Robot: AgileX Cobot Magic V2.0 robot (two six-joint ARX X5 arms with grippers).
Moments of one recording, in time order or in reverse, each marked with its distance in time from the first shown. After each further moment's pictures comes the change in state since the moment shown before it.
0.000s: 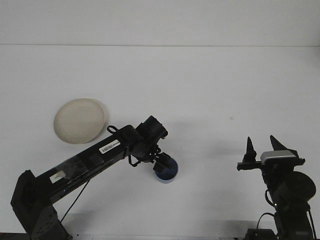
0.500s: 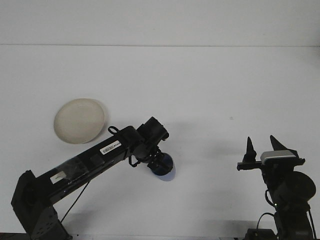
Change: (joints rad) left arm -0.013 0.000 0.000 -0.003 -0.023 0.043; right arm 0.000 0.000 0.000 0.000 0.000 0.000
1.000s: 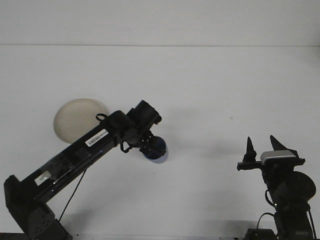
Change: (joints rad) left arm 0.104 -0.028 0.217 -0.192 -0.105 0.059; right arm 0.000 0.000 0.000 0.000 0.000 0.000
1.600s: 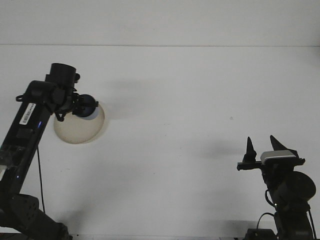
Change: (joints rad) left arm 0.613 -0.042 0.106 -0.055 -0.169 0.049; right arm 0.000 0.000 0.000 0.000 0.000 0.000
